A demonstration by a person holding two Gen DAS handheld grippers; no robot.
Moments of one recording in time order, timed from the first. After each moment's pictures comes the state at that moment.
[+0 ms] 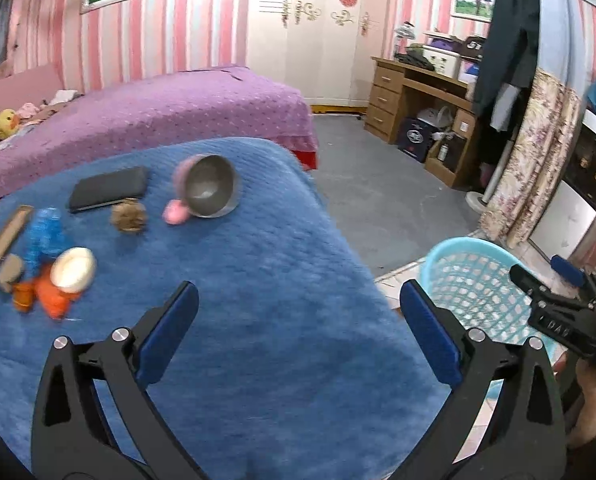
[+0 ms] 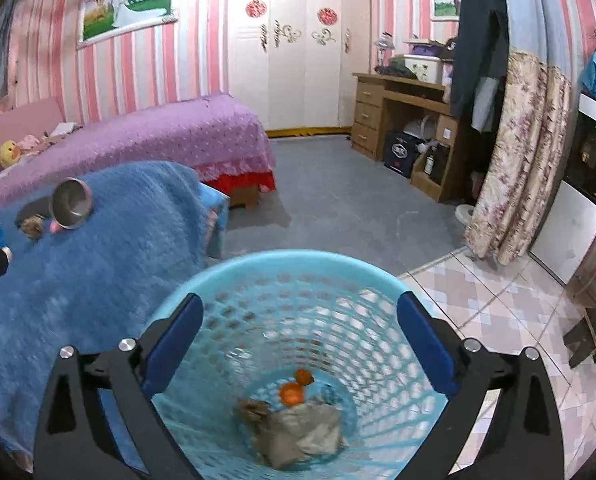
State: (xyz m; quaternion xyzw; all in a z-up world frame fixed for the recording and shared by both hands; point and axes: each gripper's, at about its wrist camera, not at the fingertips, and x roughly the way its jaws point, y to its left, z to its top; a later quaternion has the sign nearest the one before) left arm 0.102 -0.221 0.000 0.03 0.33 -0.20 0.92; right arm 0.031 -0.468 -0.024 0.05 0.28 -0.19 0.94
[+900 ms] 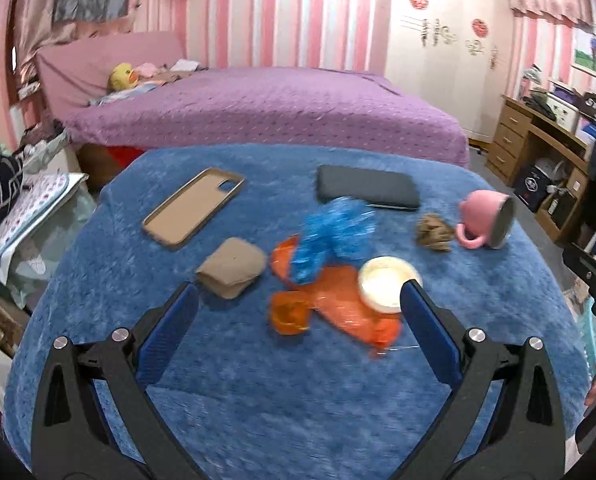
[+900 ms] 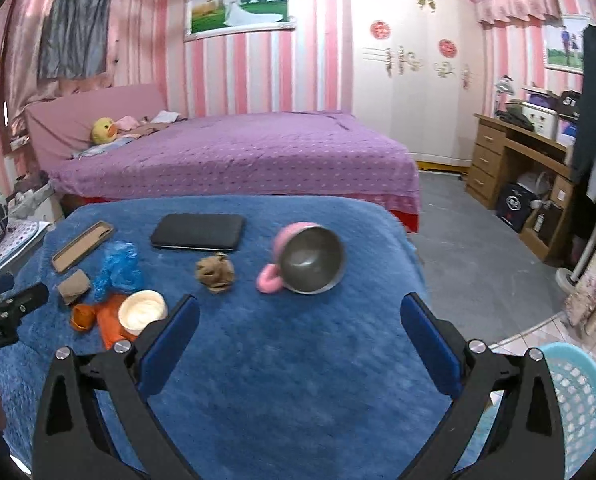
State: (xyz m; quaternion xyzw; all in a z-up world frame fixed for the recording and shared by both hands) left arm 0.180 0.054 -0.009 -0.03 0.33 -0.01 0.94; right arm 0.169 -0.216 0.002 0.00 0.26 -0.02 0.97
